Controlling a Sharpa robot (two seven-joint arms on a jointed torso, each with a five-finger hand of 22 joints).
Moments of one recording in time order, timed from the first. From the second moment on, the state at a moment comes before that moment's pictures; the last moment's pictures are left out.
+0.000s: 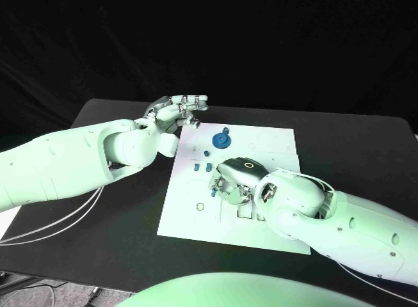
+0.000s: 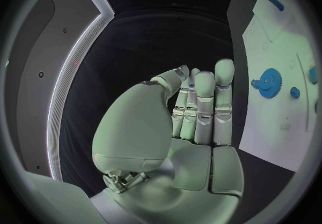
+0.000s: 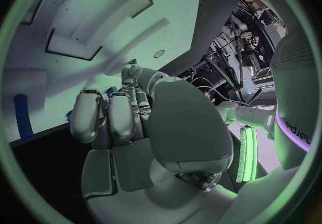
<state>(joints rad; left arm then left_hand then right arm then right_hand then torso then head) 1.20 -0.84 -0.03 1.49 0.14 -0.25 0.33 1.40 -0.13 0.45 -0.02 0.13 1.03 0.17 0.12 0.07 1.14 0.09 0.28 0.14 1.25 0.01 1.06 0.61 0.16 1.22 0.11 0.73 1.01 0.90 -0.62 0.12 1.69 -1.80 -0.13 -0.26 1.45 -0.12 0.55 0.03 0.11 1.18 0.13 0.07 0.09 1.27 0.06 0.06 0.08 1.47 -0.02 1.25 1.11 0.09 1.33 0.08 1.36 1.21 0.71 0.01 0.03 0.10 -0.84</state>
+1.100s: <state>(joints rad) 1.20 -0.84 -0.03 1.49 0.14 -0.24 0.32 1.40 -0.13 0.45 -0.02 0.13 1.03 0.17 0.12 0.07 1.13 0.09 0.28 0.14 1.25 0.01 1.05 0.61 0.16 1.22 0.11 0.72 1.01 0.90 -0.61 0.10 1.69 -1.82 -0.11 -0.27 1.35 -0.17 0.45 0.04 0.14 1.00 0.14 0.06 0.07 1.06 0.10 0.06 0.06 1.47 0.01 1.18 1.01 0.11 1.24 0.12 1.26 1.07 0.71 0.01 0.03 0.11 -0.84</state>
